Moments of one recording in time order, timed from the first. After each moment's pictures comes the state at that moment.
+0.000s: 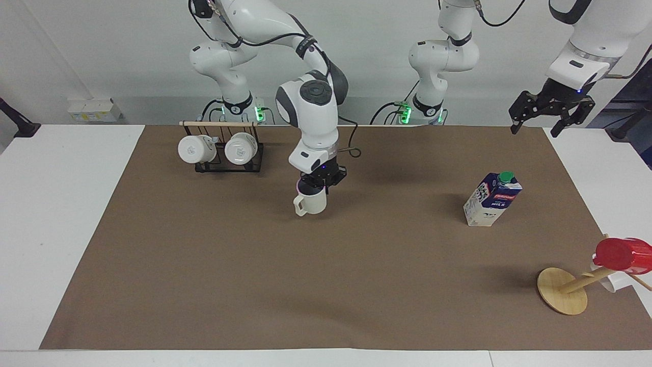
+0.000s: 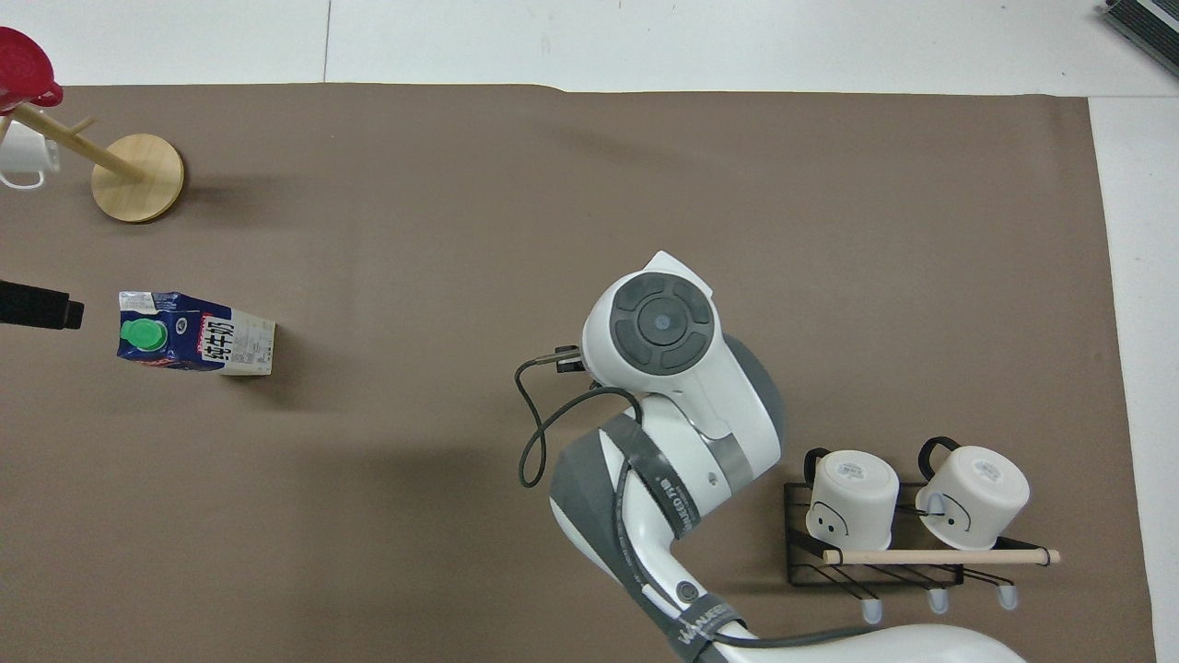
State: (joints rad) left arm -0.10 -0.08 0.10 -1.61 -0.01 1.59 0.18; right arm 0.62 0.31 -0.02 -1.78 0.03 2.15 0.47
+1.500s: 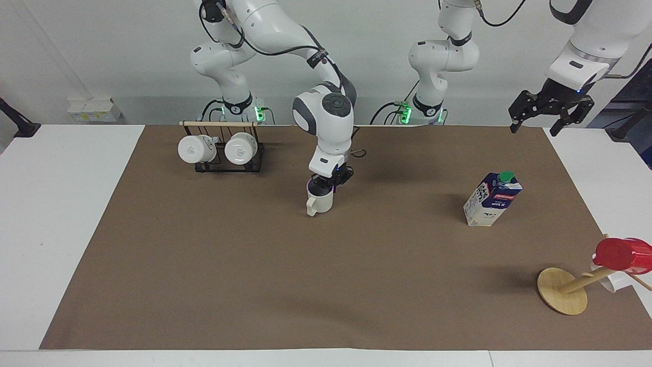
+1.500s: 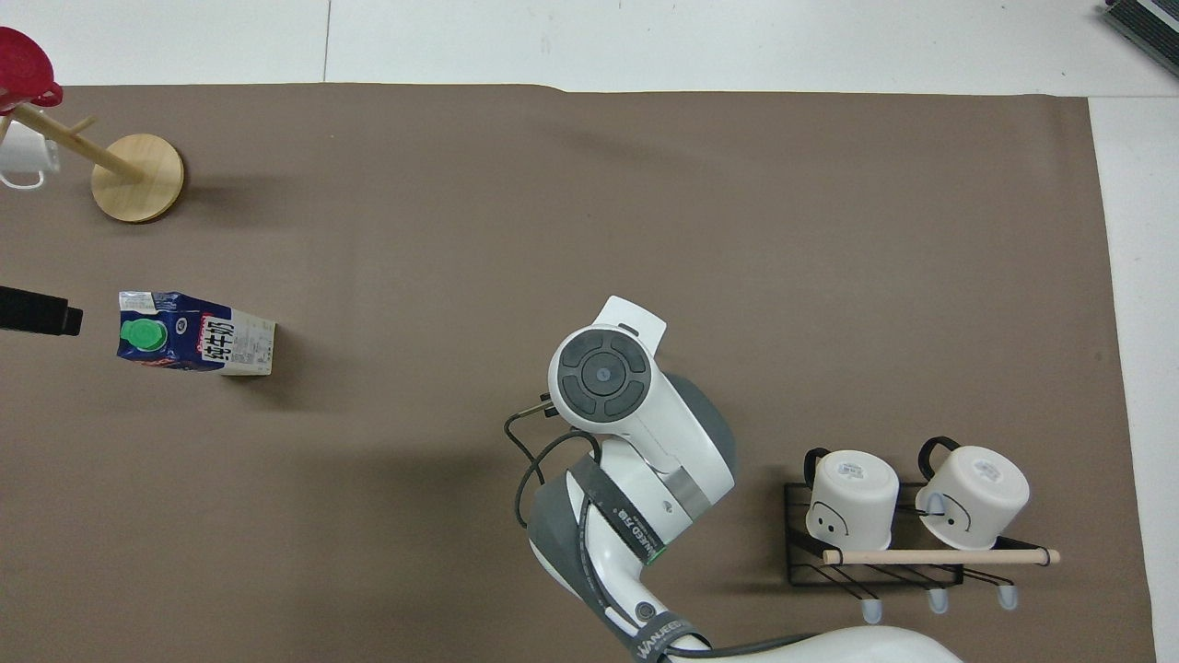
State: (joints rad) left arm -0.10 -0.08 0.11 -1.61 -0.01 1.57 0.18; right arm 0.67 0.34 -0.02 -1.86 -0.02 2.21 0.39
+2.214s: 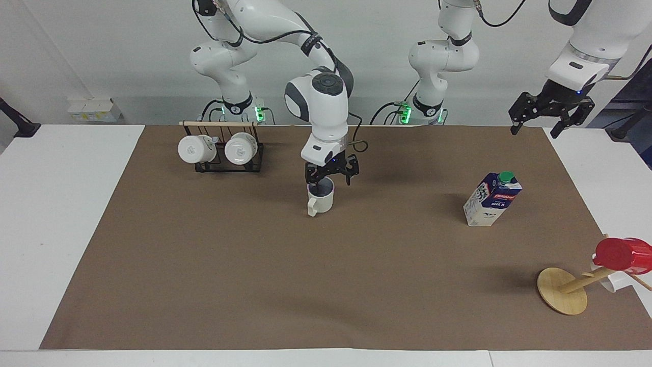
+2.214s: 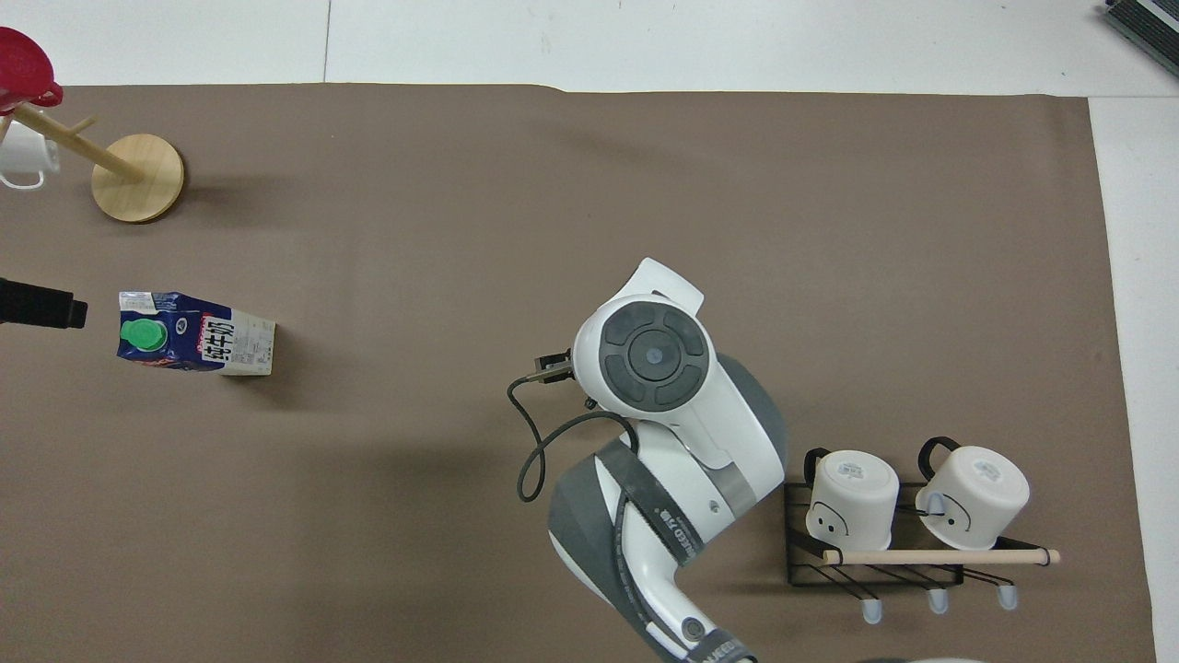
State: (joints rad) left arm -0.10 -0.07 0.10 -1.63 -0.01 1.62 0.18; right arm 0.62 0.24 -0.03 -1.80 -0.02 2.17 0.44
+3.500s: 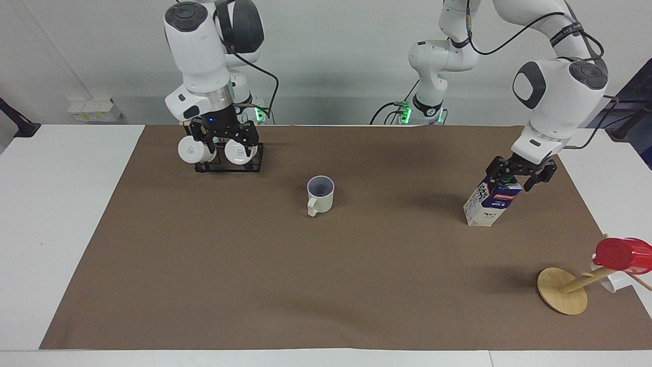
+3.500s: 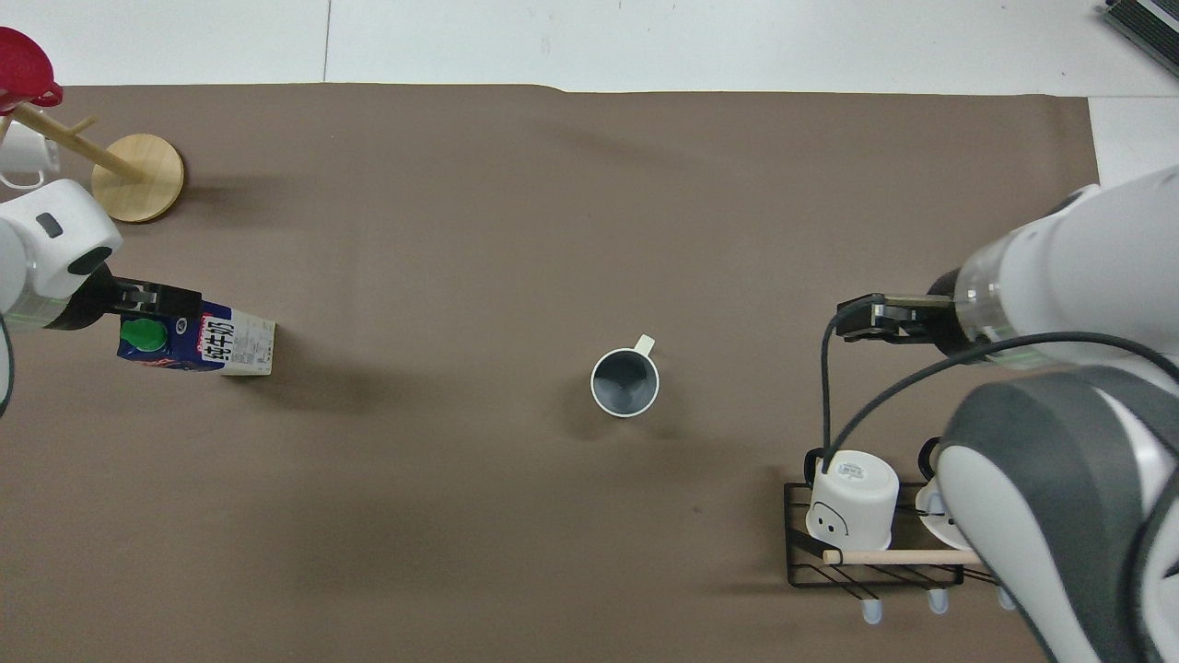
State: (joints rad) left arm -0.10 0.02 0.11 -1.96 -0.01 2.07 0.18; right arm 0.22 -0.07 -0.04 -1.79 -0.02 1.72 0.32
